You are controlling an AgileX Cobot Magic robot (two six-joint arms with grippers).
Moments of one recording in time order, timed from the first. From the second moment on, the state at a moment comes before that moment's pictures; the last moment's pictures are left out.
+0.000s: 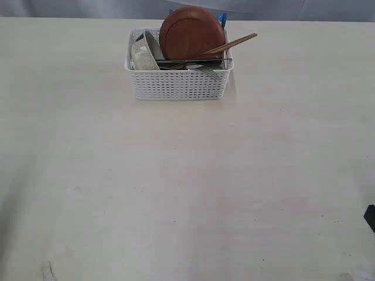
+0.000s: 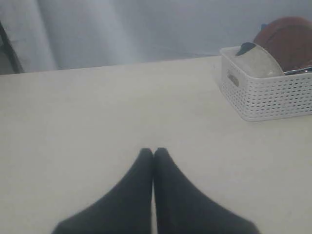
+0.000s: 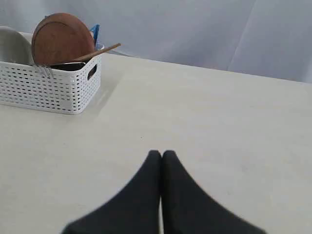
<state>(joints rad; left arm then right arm) -0.15 0.00 0.00 0.06 0.33 -0.02 0.15 0.01 0.00 -0.05 0.33 -0.04</state>
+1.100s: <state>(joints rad) -0.15 0.00 0.00 0.06 0.33 -0.02 0.15 0.14 -0.26 0.16 -0.09 0.26</state>
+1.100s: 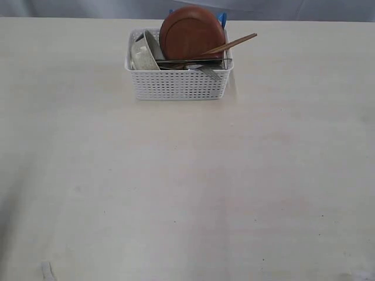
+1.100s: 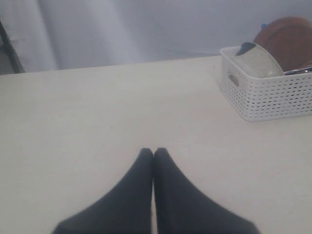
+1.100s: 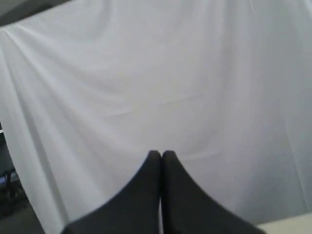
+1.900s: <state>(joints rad) -0.15 0.00 0.00 0.06 0.33 -0.02 0.33 1.14 -0.77 0.19 0.42 0.08</state>
